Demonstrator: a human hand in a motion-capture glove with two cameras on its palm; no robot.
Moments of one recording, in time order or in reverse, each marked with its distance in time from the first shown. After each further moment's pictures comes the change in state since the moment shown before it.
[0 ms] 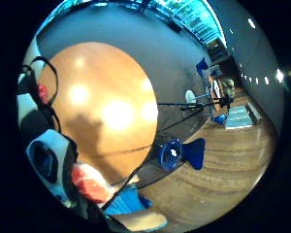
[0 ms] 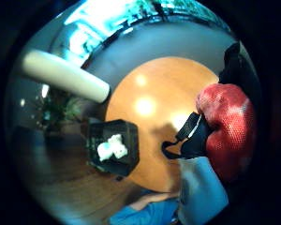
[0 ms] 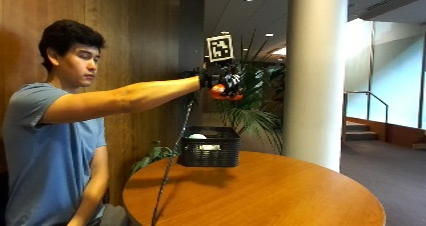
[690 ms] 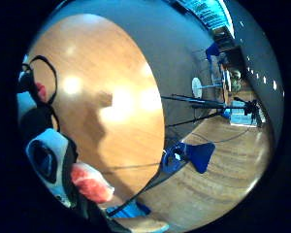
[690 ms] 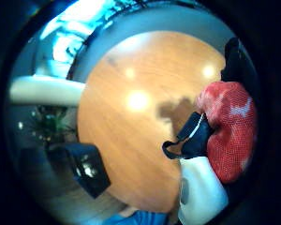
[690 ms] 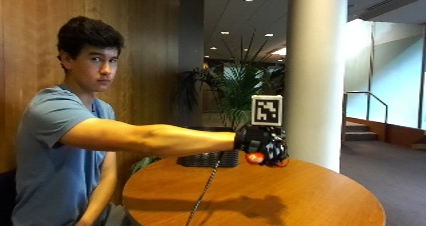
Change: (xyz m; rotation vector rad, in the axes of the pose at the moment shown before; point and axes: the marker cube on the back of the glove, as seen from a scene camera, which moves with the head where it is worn) arm 0.133 -0.100 0.224 -0.172 -0.085 0.209
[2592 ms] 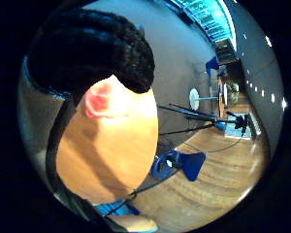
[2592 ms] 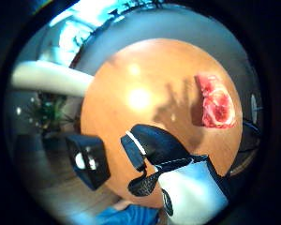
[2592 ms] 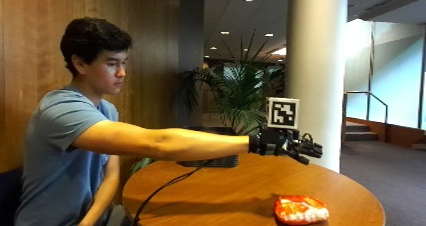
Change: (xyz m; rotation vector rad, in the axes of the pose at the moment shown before) arm 0.000 -0.016 -0.018 -0.013 0.210 -0.273
